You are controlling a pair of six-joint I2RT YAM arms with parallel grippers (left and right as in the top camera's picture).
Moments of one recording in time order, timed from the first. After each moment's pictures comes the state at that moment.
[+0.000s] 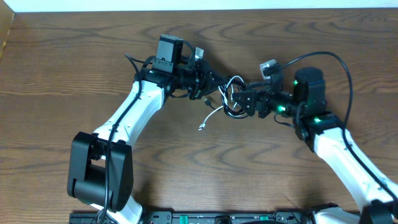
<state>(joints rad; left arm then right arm) -0.30 1.77 1.26 -0.33 0.94 -1.04 0.25 1.40 0.78 0.08 -0.75 0.26</state>
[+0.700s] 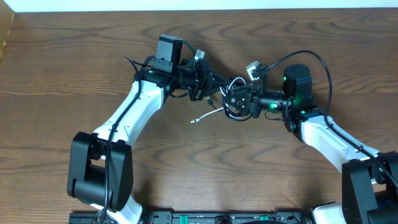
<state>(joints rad) -0.30 1.78 1.26 -0.33 1.01 -1.11 0.26 1.60 0.78 0.34 -1.04 0.29</state>
